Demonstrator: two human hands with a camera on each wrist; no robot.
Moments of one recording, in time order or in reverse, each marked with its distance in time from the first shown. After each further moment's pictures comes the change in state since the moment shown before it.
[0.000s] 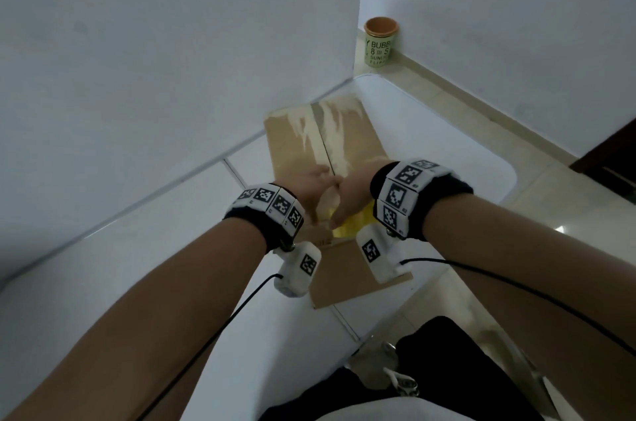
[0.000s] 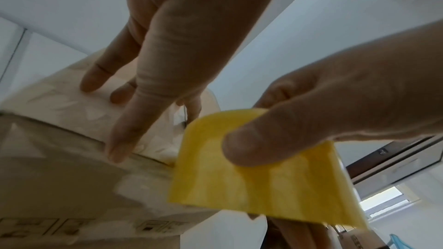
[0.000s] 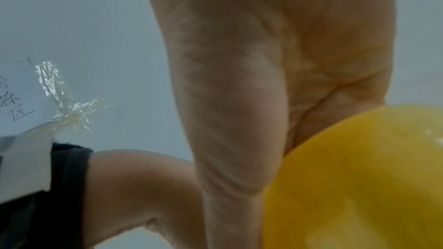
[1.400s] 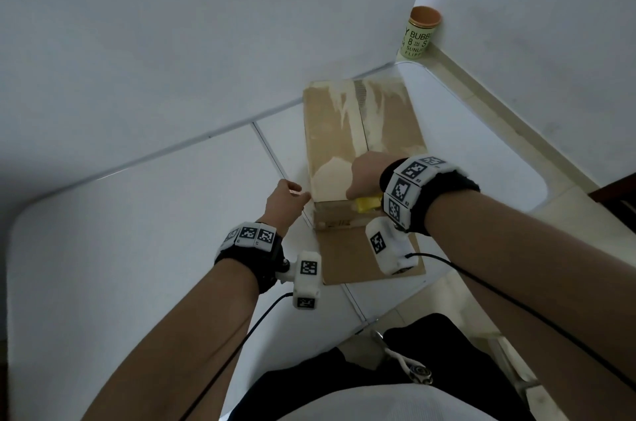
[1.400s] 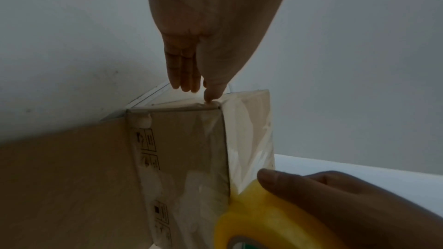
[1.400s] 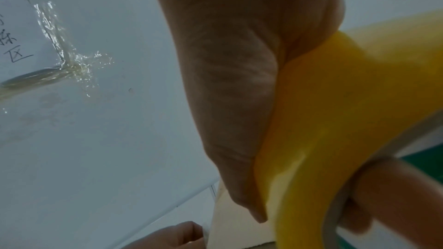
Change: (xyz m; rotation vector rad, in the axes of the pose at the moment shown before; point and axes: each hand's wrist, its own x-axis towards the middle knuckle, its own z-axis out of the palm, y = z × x) left_hand -0.054 -0.024 0.121 -1.497 0.523 -0.585; right_hand 0.038 -0.036 0.011 -0.058 0.152 0.008
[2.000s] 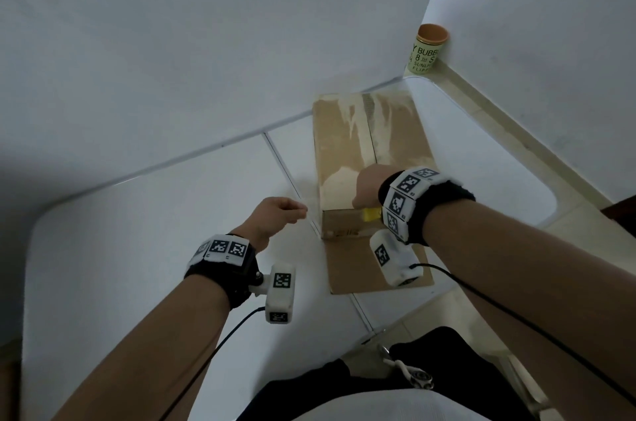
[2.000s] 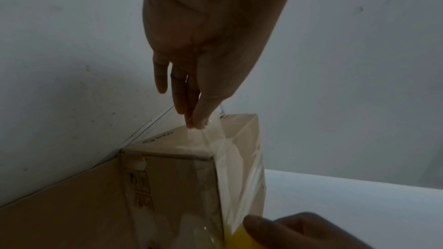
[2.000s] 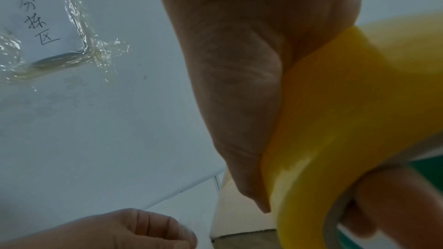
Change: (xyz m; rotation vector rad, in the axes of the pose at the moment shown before) left_hand -0.021 -0.003 -0.049 0.010 -0.185 0.046; right_hand 0.007 -0.001 0.018 0.164 0.132 0.017
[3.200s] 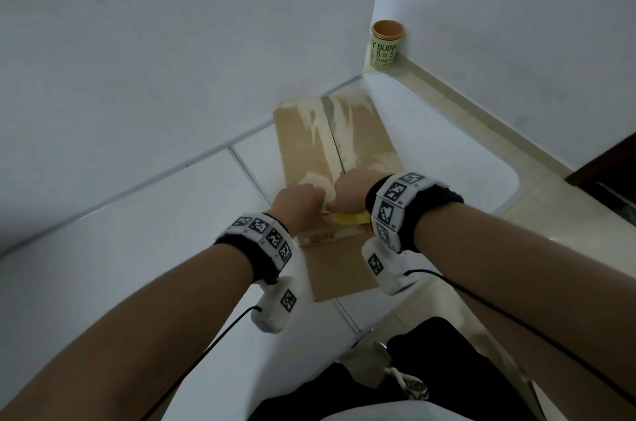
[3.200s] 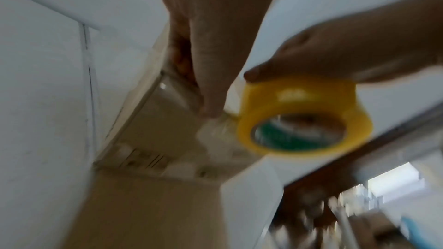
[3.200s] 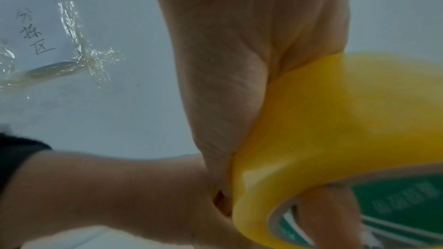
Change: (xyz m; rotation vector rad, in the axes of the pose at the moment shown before) left_hand 0.025 0.075 0.078 1.338 -0.113 0.524; right_hand -0.012 0.024 0.007 0.095 0.028 -0.010
